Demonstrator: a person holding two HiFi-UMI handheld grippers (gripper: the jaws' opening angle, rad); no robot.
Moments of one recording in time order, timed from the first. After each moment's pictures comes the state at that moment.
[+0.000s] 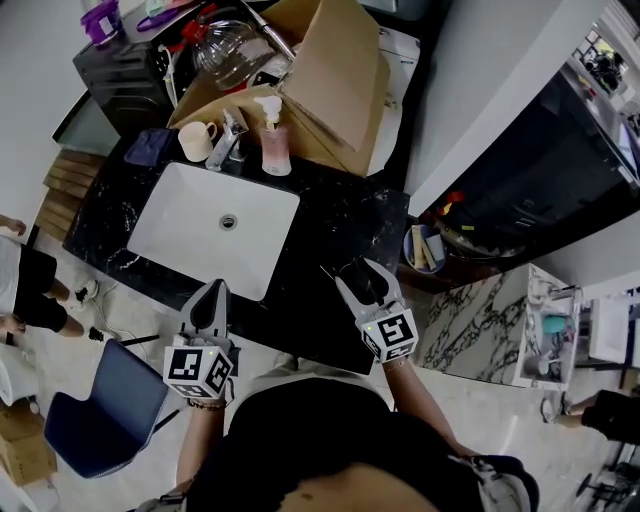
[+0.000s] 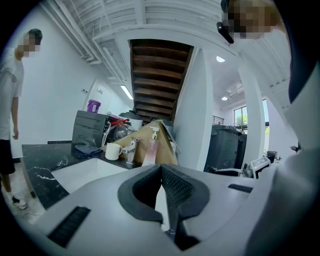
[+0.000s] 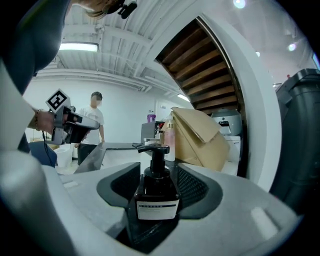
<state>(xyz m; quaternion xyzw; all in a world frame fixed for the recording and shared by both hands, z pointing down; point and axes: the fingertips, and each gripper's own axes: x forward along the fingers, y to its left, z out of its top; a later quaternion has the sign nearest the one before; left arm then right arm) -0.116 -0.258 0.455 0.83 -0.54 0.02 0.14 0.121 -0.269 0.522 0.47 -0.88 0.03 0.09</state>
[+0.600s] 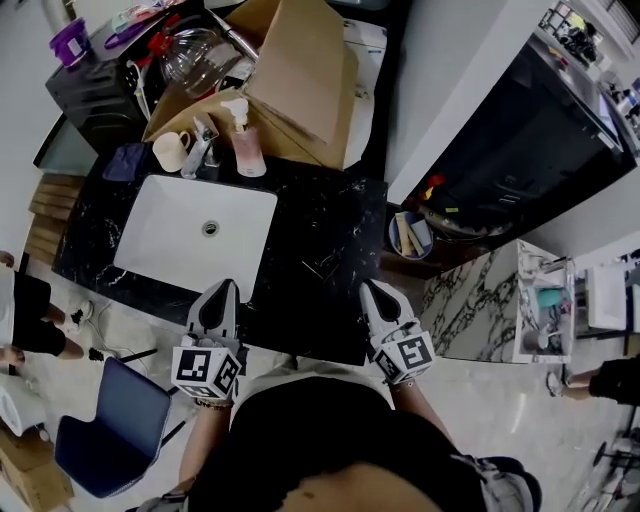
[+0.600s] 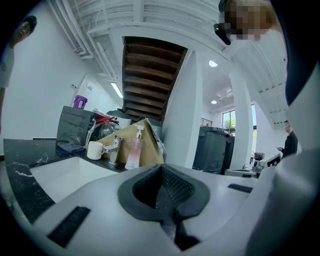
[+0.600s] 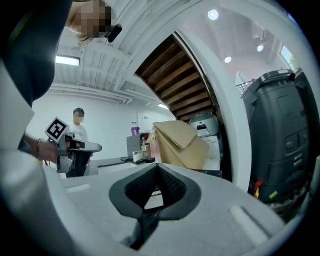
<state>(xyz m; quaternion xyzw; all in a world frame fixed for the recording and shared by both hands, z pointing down) -0.068 -0.258 0.454 0.87 -0.48 0.01 0.13 0.170 -0.207 0.485 0.56 -0.83 0.07 0.00</state>
